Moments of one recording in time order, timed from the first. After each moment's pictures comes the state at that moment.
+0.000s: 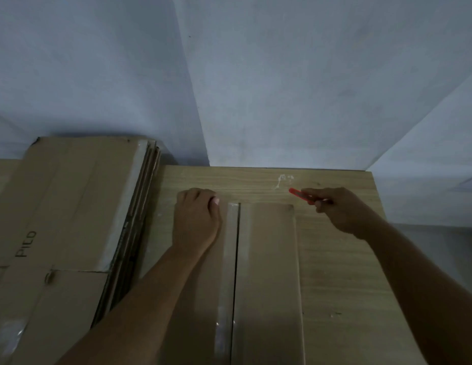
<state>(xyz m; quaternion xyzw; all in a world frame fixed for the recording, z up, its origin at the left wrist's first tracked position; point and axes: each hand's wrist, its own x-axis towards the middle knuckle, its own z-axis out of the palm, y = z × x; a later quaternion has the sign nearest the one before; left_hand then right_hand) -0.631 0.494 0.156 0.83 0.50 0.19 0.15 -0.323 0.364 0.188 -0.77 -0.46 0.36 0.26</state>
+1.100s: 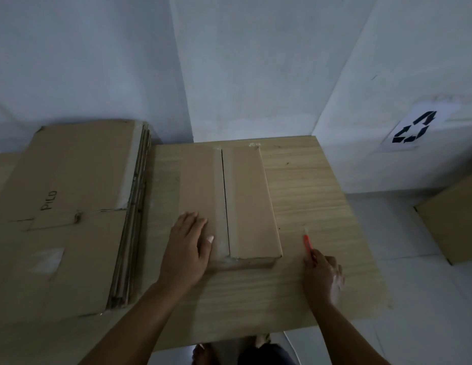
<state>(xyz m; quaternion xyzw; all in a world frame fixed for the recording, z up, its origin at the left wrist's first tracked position) -0.771 0.307 0.151 0.89 0.38 0.16 0.20 -0.542 0.091 0.095 -0.96 -0.14 0.09 0.21</state>
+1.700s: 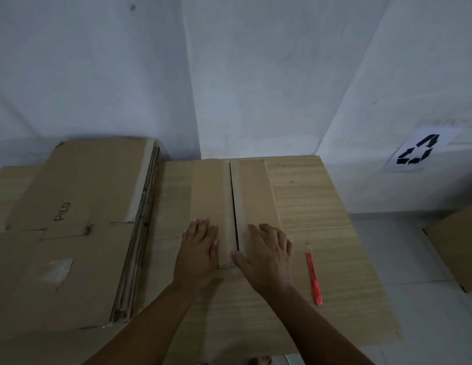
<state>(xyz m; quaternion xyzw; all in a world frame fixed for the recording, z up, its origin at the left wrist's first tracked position) -0.743 0.319 0.137 0.88 0.39 0.17 0.18 -0.605 0.196 0.178 -0.85 -0.48 -0.01 0.21</state>
